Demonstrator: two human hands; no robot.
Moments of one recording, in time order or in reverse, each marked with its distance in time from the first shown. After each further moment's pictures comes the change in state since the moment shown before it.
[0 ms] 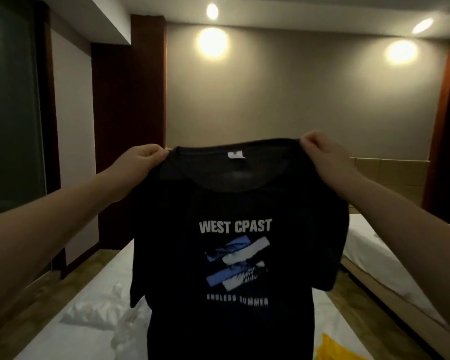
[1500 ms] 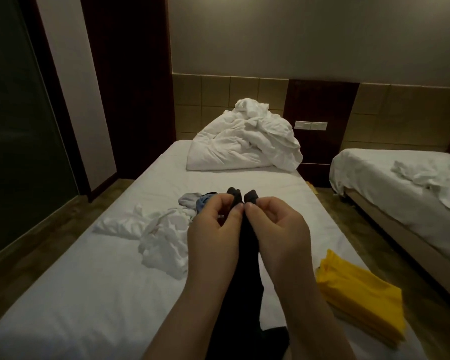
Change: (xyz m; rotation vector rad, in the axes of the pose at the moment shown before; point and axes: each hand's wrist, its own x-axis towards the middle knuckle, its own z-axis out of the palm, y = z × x) left_hand -0.182 -0.024 0.166 -0.314 0.277 -0.294; right_hand -0.222 -0.098 0.095 0.717 -0.153 0.631
